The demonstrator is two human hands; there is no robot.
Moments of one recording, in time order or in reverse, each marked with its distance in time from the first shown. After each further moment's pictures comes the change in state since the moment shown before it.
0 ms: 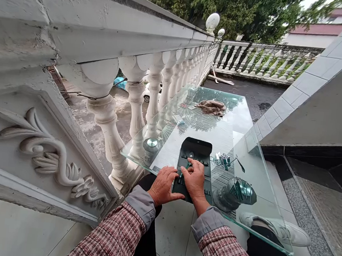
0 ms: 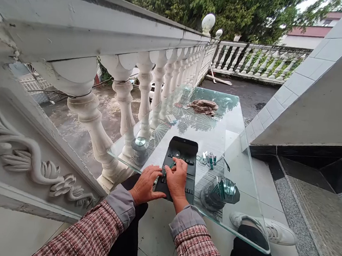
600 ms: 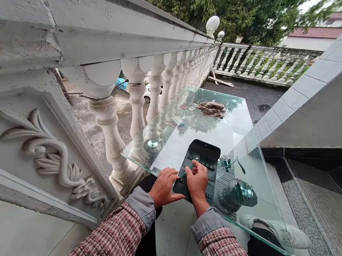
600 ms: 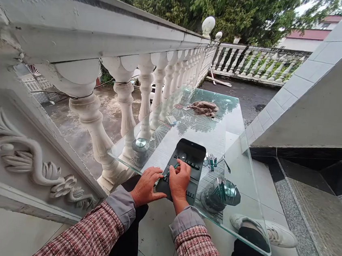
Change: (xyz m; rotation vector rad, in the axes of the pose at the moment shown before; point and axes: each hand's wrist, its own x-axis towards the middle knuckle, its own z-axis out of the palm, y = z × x) left_hand -0.002 -0.002 0.002 -0.007 0.002 -0.004; right_hand 0.002 0.006 0.003 -0.032 0.152 0.016
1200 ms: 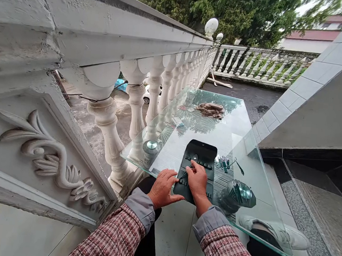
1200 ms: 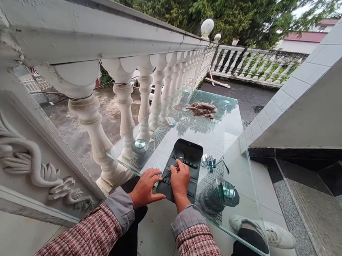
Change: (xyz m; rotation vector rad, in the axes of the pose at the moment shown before) left_hand 0.000 0.001 -0.001 0.009 0.007 -0.010; right_hand 0.014 0.014 0.002 -0.037 -0.055 -0.002
